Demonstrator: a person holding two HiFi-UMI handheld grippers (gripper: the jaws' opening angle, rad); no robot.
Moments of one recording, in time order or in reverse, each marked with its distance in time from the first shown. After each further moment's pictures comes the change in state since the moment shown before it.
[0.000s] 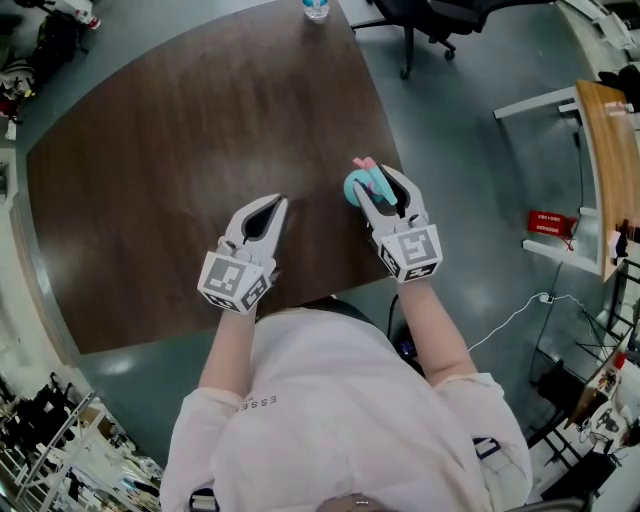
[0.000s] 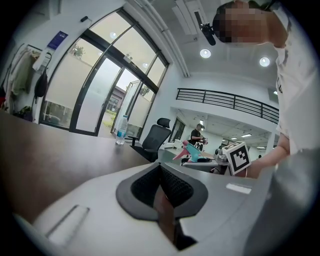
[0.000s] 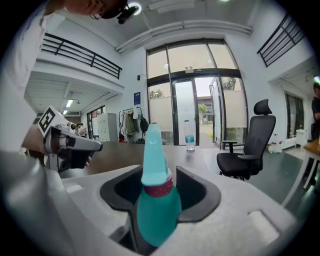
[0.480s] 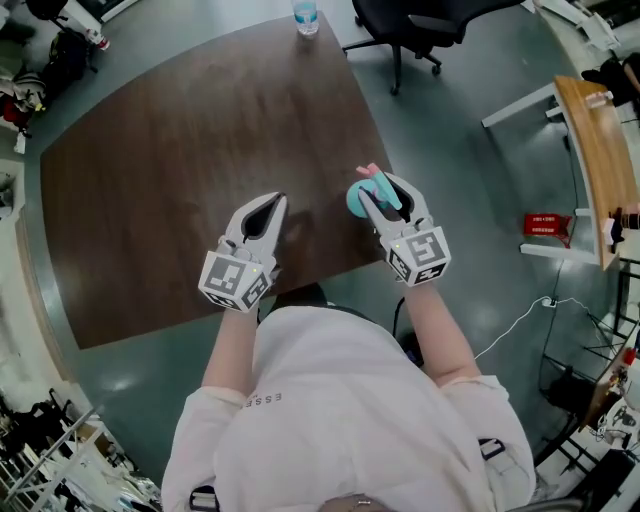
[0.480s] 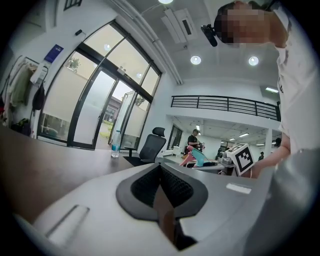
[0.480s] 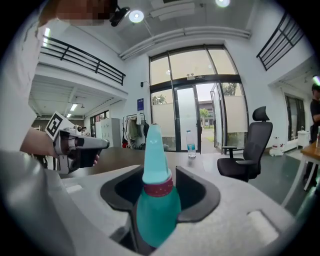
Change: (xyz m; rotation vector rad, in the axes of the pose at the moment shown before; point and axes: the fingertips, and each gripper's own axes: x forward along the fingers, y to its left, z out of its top) left arm -0.037 -0.045 0.025 0.069 -0.101 -0.012; right arm -0.067 0.021 0.018 0.000 -0.054 0.021
